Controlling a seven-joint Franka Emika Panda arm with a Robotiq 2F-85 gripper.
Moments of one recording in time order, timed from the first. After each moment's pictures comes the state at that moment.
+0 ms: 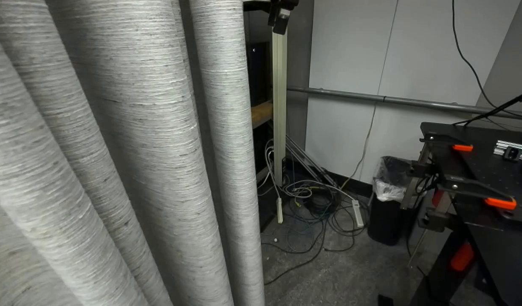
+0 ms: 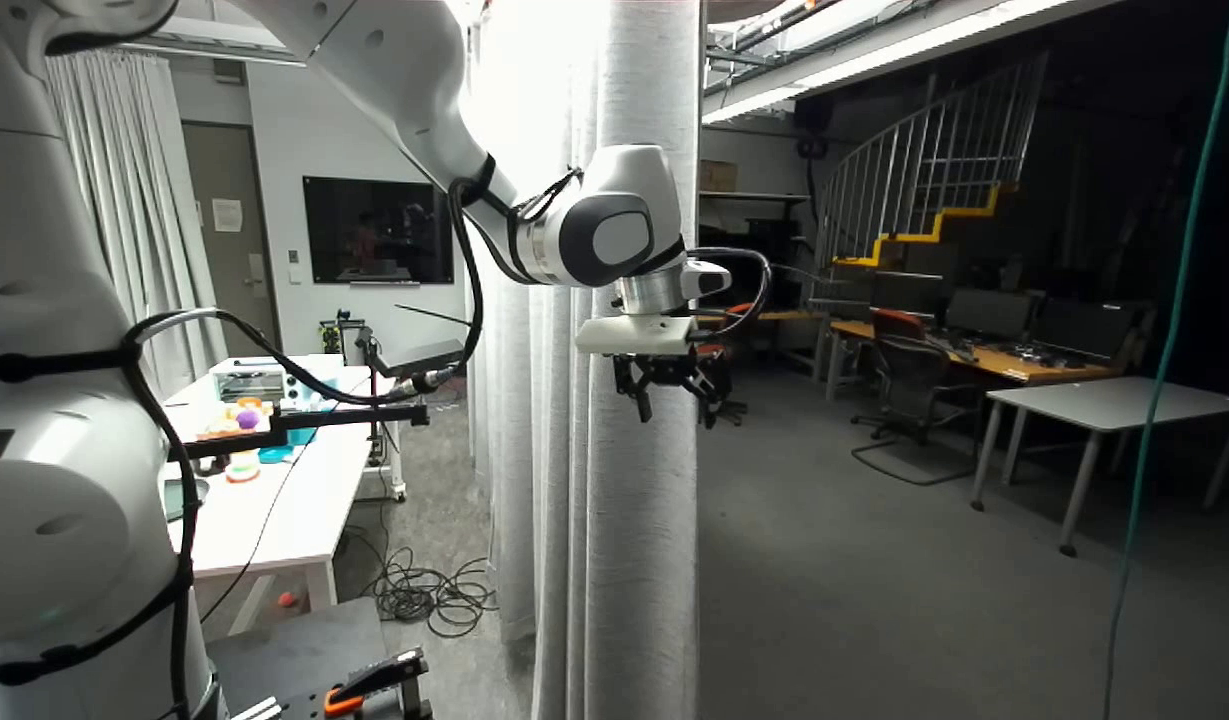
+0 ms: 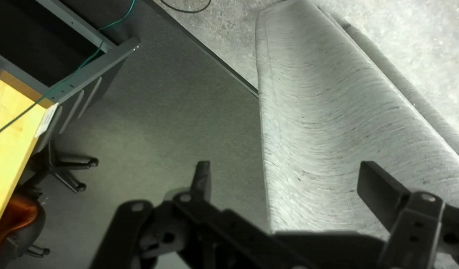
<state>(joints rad) 0.08 -0.09 0.05 -2.32 -0.05 2.54 -0.35</state>
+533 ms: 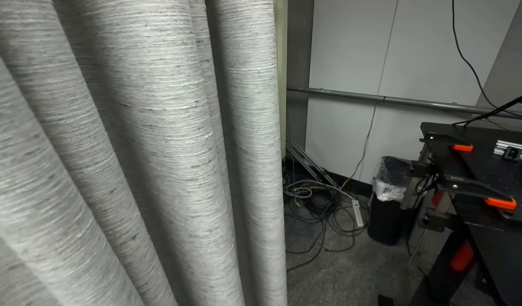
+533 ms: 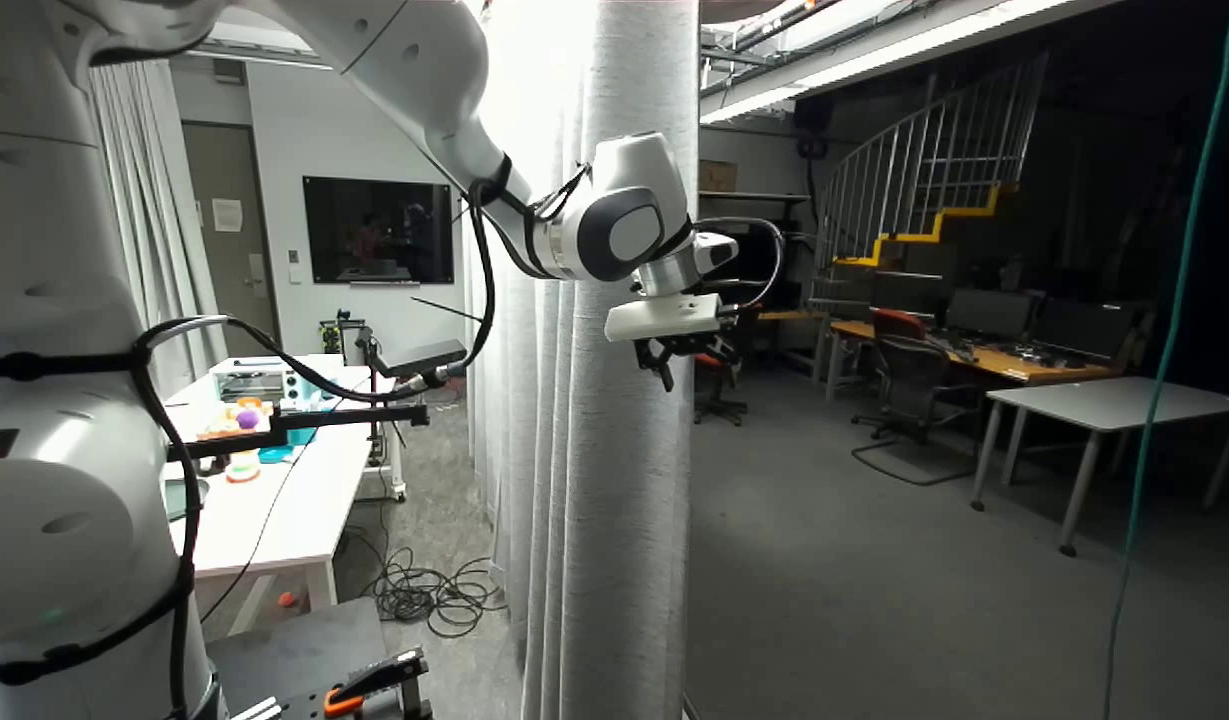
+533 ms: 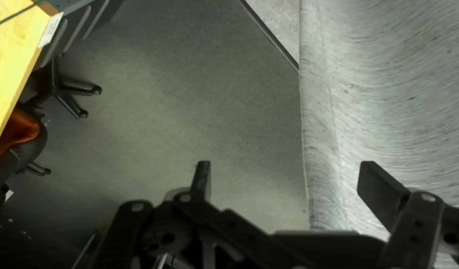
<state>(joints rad) 0.09 -0.01 0.06 -2.22 -0.04 2.69 -0.46</state>
